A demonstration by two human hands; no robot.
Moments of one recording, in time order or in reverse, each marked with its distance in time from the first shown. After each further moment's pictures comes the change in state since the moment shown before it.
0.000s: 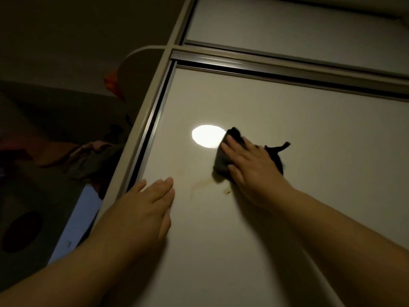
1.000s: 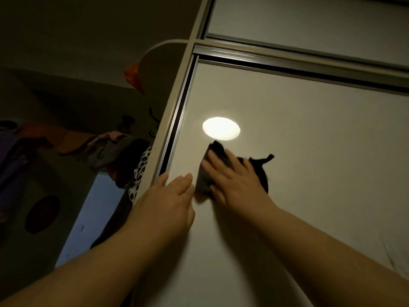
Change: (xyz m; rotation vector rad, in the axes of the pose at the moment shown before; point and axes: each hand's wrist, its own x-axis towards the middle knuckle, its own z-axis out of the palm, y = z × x) left_hand -0.007 -0.002 -0.011 -0.043 -0.051 -0.033; right_hand -0.012 -0.083 0.019 -0.043 -0.055 -0.133
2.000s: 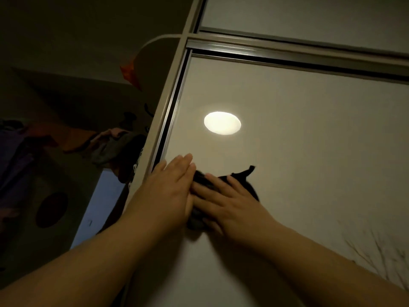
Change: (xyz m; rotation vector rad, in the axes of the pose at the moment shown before) left_hand 0.003 0.017 -0.013 -0.017 0.046 -0.011; right_hand -0.053 -0.004 0.014 0.030 0.014 -0.267
